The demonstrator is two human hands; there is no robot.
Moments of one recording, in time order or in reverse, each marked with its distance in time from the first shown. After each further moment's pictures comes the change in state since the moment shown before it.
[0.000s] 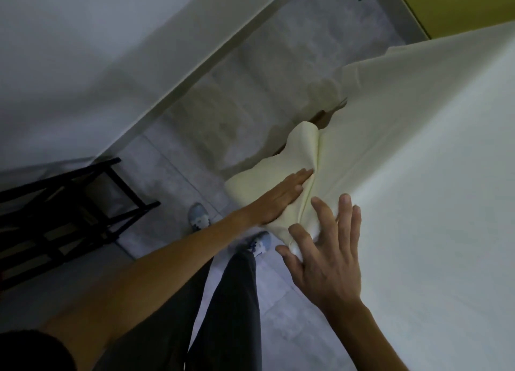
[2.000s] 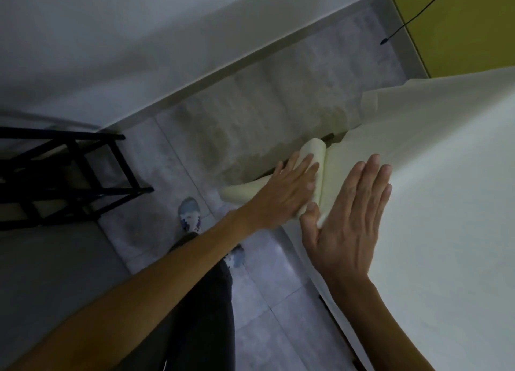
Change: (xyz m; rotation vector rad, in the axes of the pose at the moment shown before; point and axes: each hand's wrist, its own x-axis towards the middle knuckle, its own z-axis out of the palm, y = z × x) left_hand -0.047 -0.016 0.008 0.740 0.355 0.468; right_hand 0.018 -0.018 0.004 0.008 0.151 0.154
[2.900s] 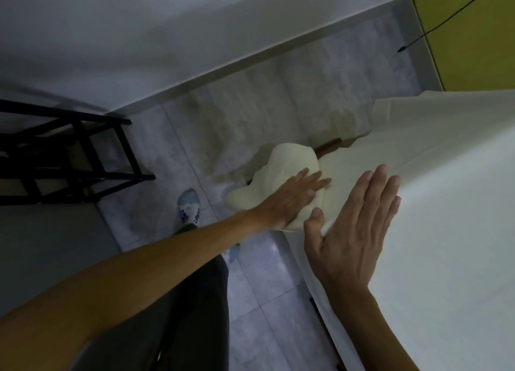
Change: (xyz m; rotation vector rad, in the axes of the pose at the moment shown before) left_hand 0.004 -0.016 0.033 -0.359 -0.091 -0.180; right_hand 0.003 0.003 0.004 -0.003 0.013 -0.035
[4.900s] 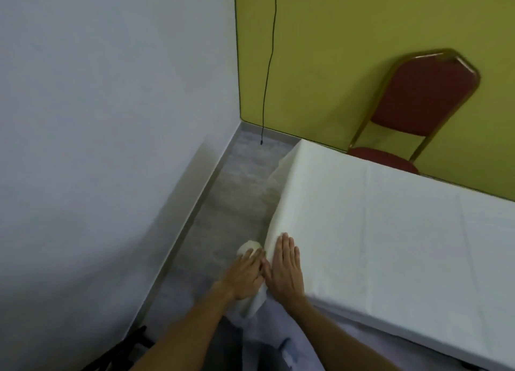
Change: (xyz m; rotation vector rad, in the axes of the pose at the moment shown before) left_hand -0.062 0.185 -0.101 0.855 -0.309 0.188; right_hand -0.021 -0.032 -0.041 0.281 -0.151 0.610
